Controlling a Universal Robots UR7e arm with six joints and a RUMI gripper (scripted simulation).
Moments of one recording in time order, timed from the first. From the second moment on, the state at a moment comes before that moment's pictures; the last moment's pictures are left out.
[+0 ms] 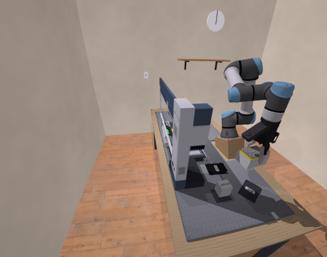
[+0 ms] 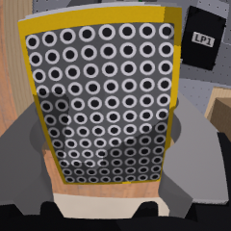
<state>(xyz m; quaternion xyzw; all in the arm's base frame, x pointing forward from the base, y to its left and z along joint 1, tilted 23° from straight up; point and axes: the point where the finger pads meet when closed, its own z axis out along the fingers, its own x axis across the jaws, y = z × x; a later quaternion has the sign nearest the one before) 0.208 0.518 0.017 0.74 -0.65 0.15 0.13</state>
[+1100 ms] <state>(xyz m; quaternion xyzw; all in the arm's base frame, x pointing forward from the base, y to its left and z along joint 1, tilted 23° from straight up) 0.208 0.438 0.053 0.77 -0.61 0.14 0.14</state>
